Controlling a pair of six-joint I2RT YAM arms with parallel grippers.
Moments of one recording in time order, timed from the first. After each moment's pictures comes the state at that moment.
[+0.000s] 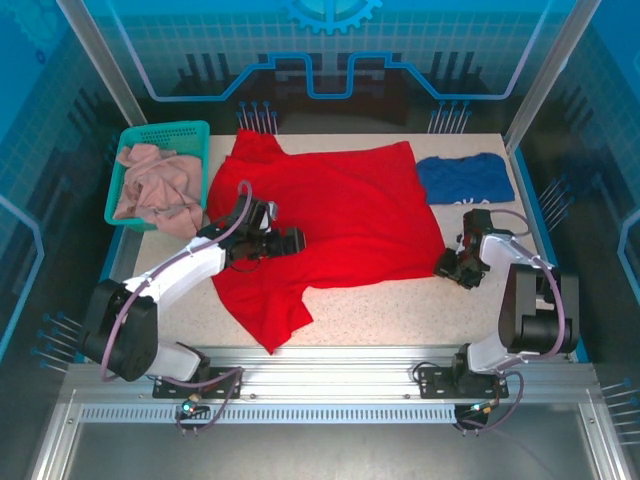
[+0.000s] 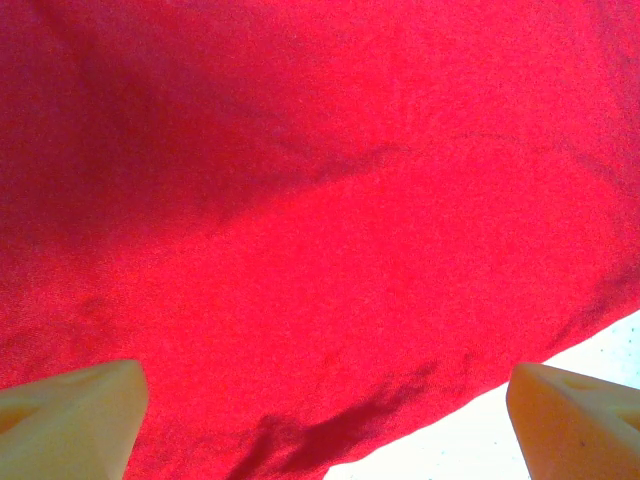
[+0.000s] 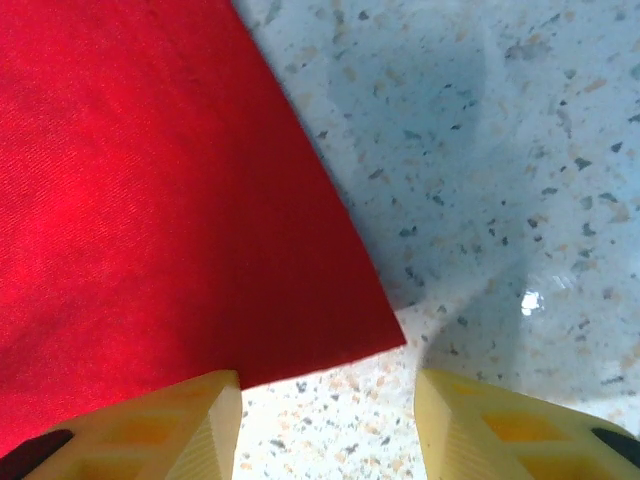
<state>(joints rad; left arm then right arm) -0.39 1.41 0.90 -0.42 0.21 -0.57 -0.13 1.52 0.80 -0.70 -0.12 0.33</state>
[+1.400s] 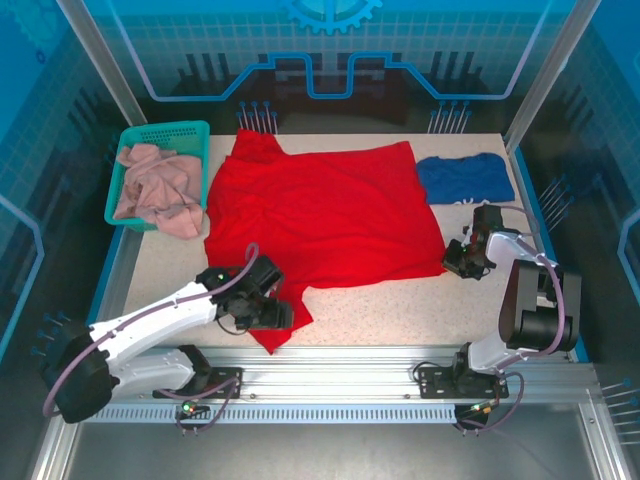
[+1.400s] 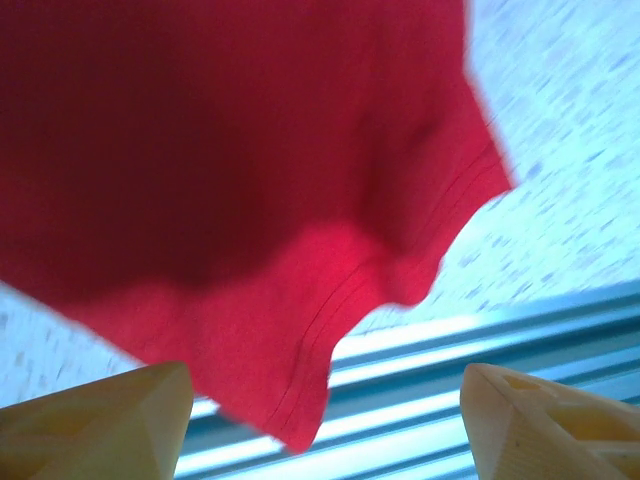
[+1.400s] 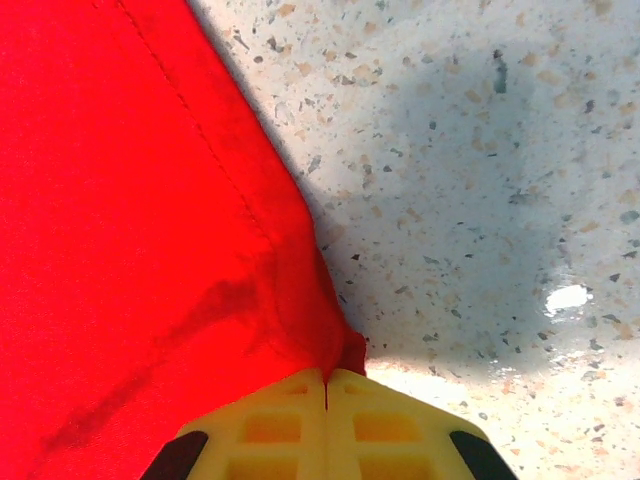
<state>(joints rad) -0.78 1.11 0.70 -0.93 0.13 -0.82 -0.19 1.53 0.81 -0.61 -0.22 0.33</state>
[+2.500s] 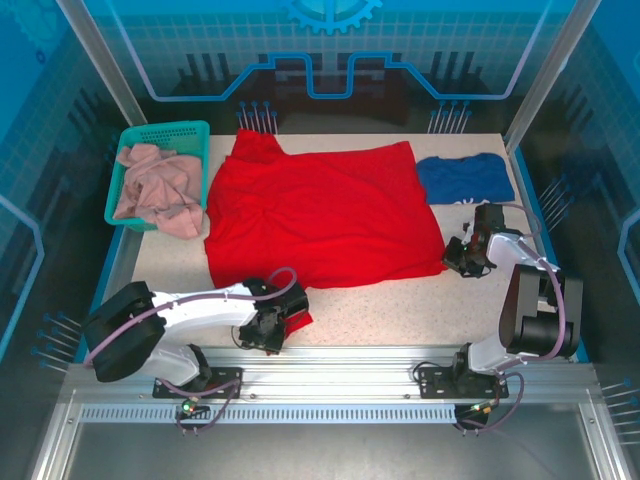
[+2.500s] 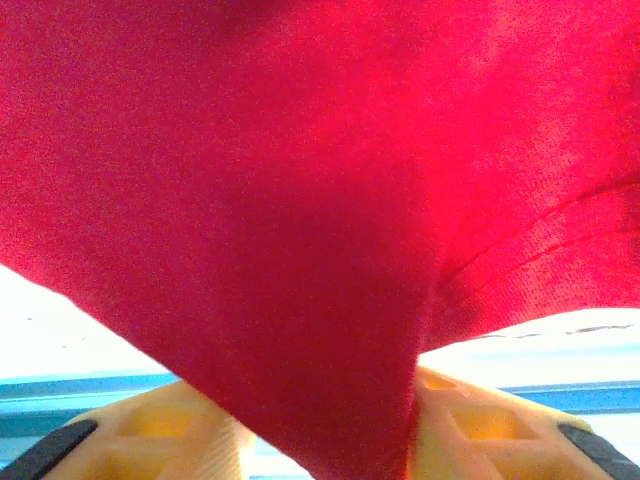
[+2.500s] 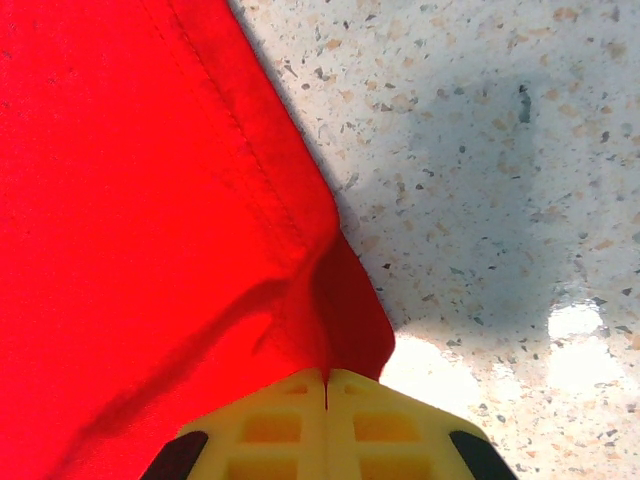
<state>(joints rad) -0.96 1.41 0.68 -0.96 0.02 -0.82 -0.19 1.50 0.81 -0.60 -0.24 0.32</state>
